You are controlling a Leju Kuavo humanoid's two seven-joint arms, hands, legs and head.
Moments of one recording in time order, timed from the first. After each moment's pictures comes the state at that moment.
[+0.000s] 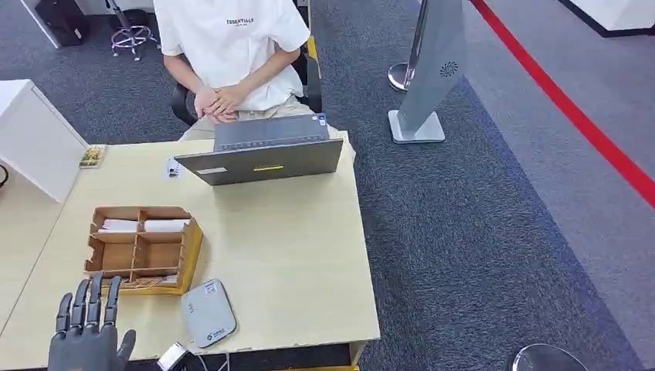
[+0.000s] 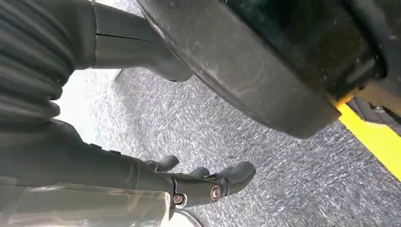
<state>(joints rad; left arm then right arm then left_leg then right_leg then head) 0.29 0.22 -0.22 -1.55 -1.31 0.69 0.12 -0.08 0.05 1.05 -0.15 -0.09 -0.20 0.09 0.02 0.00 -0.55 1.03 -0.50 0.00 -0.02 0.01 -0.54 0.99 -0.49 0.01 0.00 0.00</state>
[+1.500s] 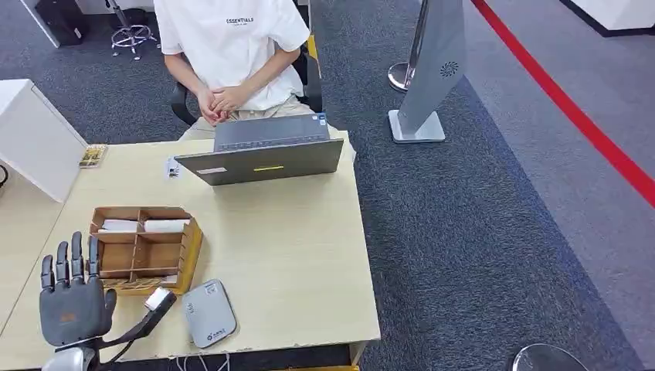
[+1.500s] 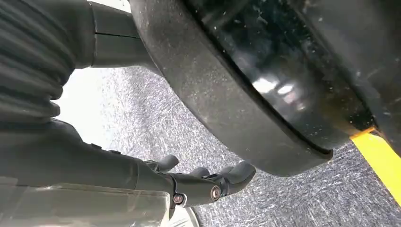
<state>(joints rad) -0.01 0.00 0.12 -1.27 -1.47 0.69 -0.07 -0.09 0.05 1.12 -0.15 -0.04 -0.16 0.11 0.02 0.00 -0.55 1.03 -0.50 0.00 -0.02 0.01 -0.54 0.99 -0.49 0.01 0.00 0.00</state>
